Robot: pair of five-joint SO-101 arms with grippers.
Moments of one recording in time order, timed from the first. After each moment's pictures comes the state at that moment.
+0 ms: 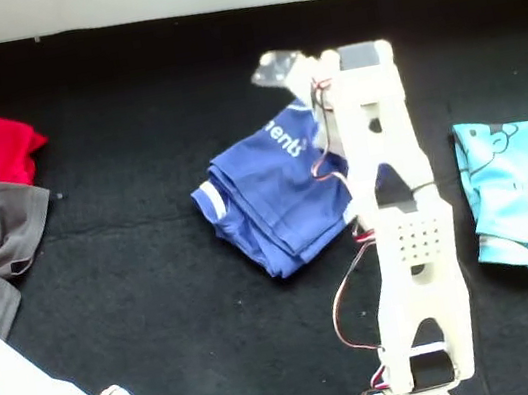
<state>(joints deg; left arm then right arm) -51.6 -36.4 15.9 89.5 -45.2 -11.2 48.1 -55.3 97.3 47.0</state>
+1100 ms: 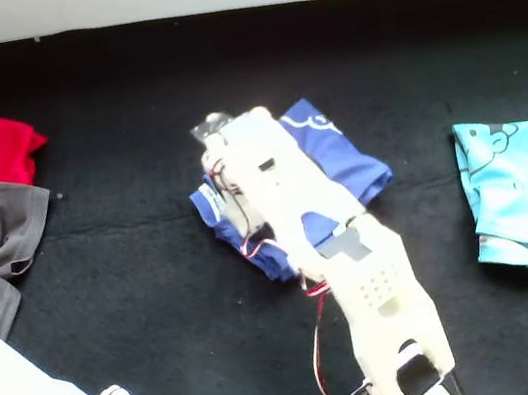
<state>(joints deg) -51.6 -36.4 15.9 89.5 -45.2 -35.6 38.4 -23.9 93.1 0.6</state>
